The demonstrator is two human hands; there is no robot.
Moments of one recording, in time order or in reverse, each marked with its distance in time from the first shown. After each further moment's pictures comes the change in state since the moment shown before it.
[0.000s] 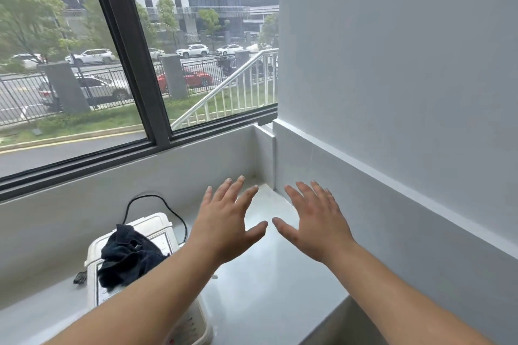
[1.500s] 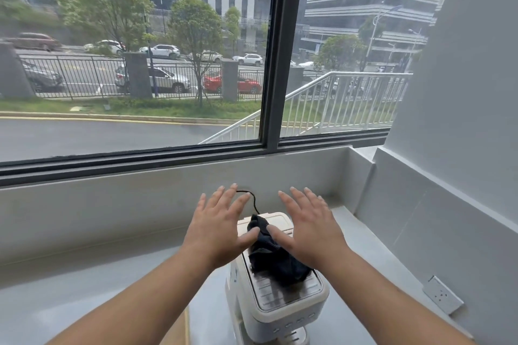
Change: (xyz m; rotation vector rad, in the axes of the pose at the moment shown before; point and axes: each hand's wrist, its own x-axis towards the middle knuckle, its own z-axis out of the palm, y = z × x) left_hand -0.142 -0.280 -0.064 0.002 -0.004 -0.280; right_hand 0.055 -0.308 0.051 -0.052 0.004 -0.292
